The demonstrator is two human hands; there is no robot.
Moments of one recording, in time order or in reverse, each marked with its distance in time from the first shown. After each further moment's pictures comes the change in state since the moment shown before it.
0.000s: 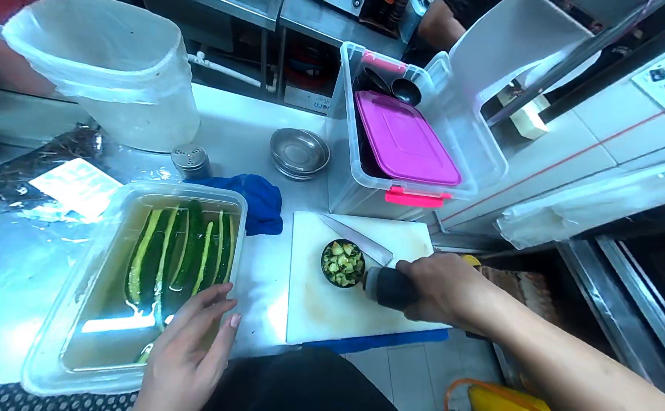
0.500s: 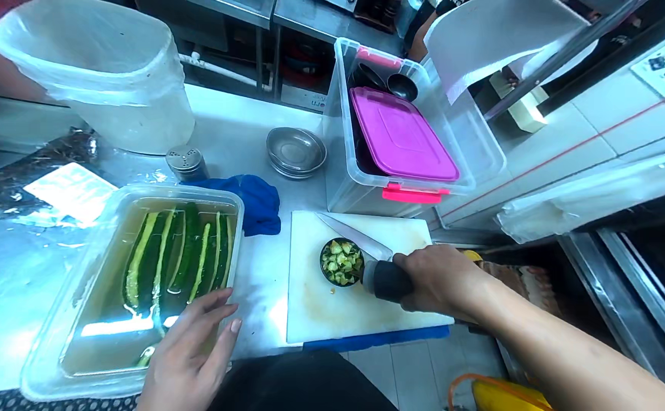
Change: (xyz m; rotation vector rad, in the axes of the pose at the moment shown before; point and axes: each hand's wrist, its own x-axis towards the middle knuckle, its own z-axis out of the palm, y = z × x) left_hand -0.003 0.003 0.001 0.001 -0.037 0.000; right_hand 0.009 0.003 -0.002 -0.004 0.028 -0.016
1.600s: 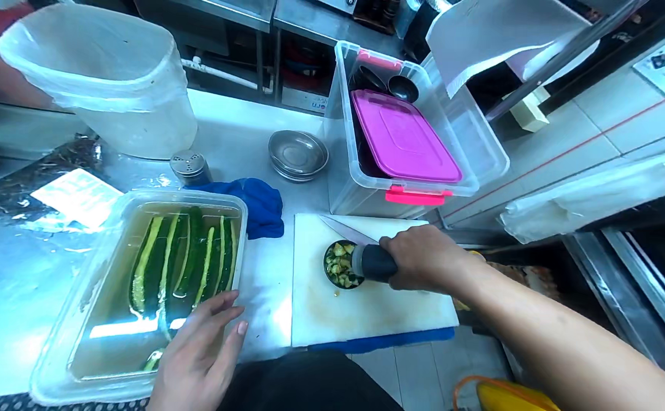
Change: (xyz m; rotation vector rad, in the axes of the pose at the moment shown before) left_hand 0.002 0.000 0.001 -0.019 0.000 -0.002; right_hand 0.019 -0.017 -0.032 -0.079 0.070 -0.020
